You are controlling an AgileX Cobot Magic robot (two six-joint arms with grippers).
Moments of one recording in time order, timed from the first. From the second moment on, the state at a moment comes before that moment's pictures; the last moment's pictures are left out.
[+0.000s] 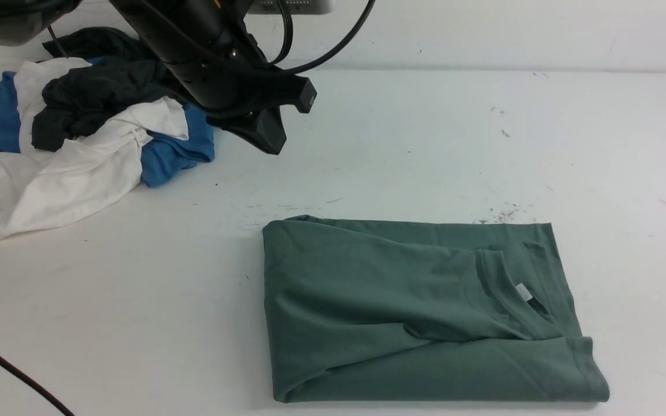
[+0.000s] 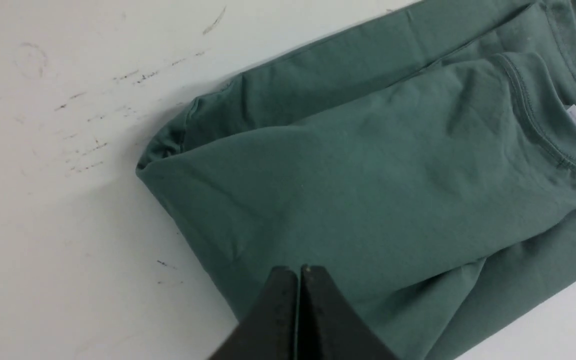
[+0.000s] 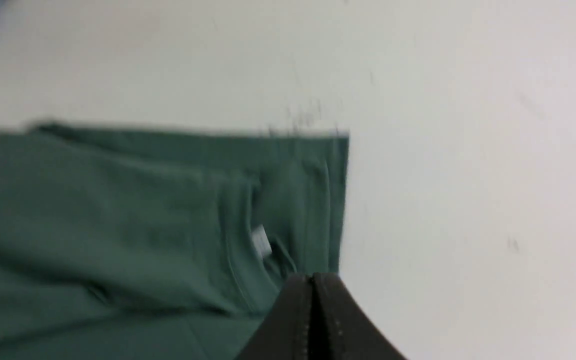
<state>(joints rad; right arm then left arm) 0.22 0.51 -0.68 -0.07 0.76 0.20 -0.34 1.85 -1.86 -0.30 1.25 0.11</state>
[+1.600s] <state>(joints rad) 0.08 -0.01 0.02 -0.11 0.38 0.15 -0.34 1.85 -1.86 -0.29 1.25 0.11</state>
